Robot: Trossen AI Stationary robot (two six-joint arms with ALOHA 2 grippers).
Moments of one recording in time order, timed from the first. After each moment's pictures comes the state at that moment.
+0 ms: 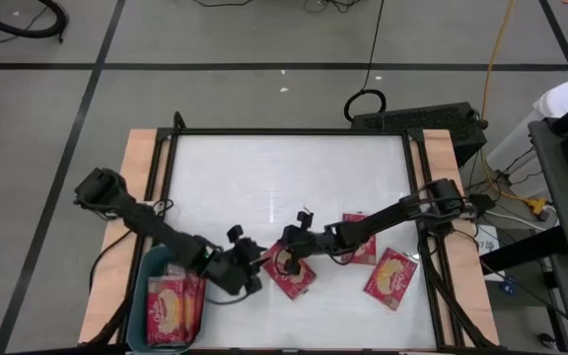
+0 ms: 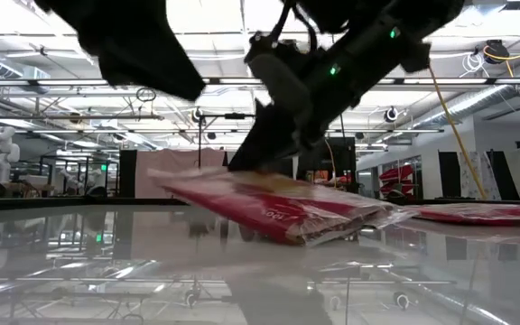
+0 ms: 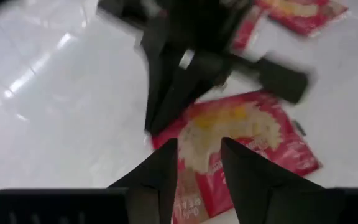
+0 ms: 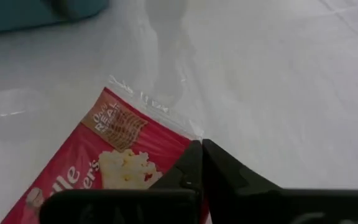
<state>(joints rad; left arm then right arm) -0.54 1.62 0.98 -0.22 -0.66 -0.66 0.24 1.90 1.04 0.17 0.32 0.37</state>
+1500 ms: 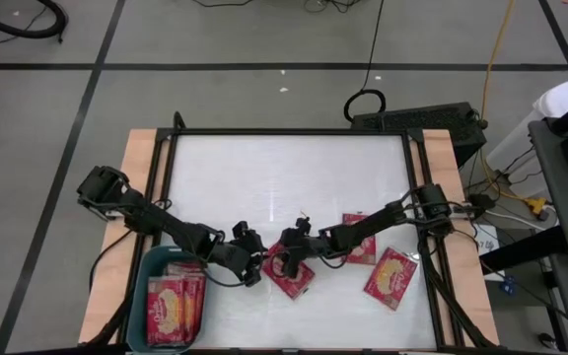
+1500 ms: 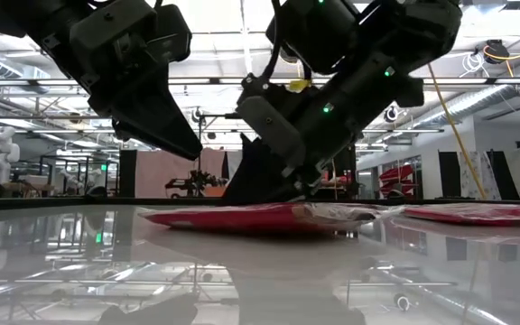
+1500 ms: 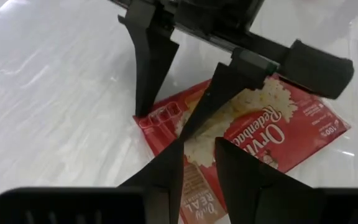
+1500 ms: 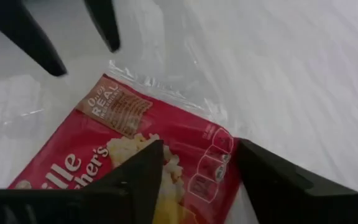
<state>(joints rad) -0.41 1.62 0.79 0.03 -0.39 -0.58 0.24 2.04 1.04 0.20 0.25 0.50</state>
